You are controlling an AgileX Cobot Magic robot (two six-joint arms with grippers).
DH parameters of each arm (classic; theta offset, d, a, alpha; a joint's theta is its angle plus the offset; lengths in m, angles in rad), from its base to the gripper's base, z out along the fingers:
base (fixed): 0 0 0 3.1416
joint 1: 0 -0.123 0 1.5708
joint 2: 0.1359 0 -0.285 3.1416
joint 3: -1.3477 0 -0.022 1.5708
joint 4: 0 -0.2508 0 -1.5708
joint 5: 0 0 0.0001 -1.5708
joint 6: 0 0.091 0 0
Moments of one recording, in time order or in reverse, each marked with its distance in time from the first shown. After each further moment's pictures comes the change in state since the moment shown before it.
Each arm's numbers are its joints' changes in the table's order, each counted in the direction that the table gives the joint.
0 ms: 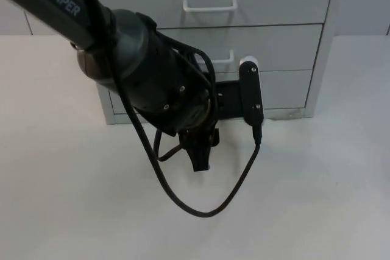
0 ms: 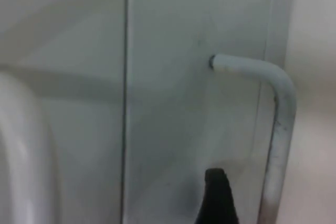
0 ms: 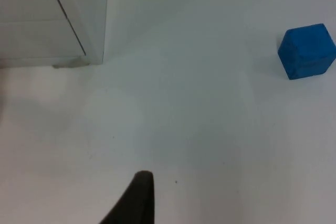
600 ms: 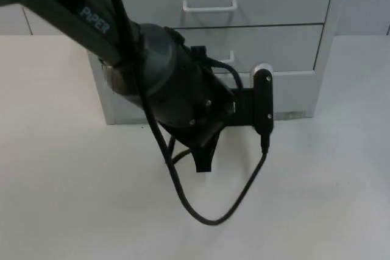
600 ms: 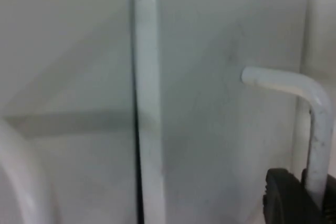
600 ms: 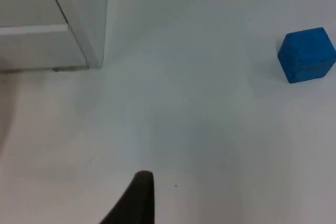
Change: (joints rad) right arm 0.000 0.000 0.000 0.000 0.008 0.000; left arm 0.097 0.023 0.018 0.100 -0.168 0.113
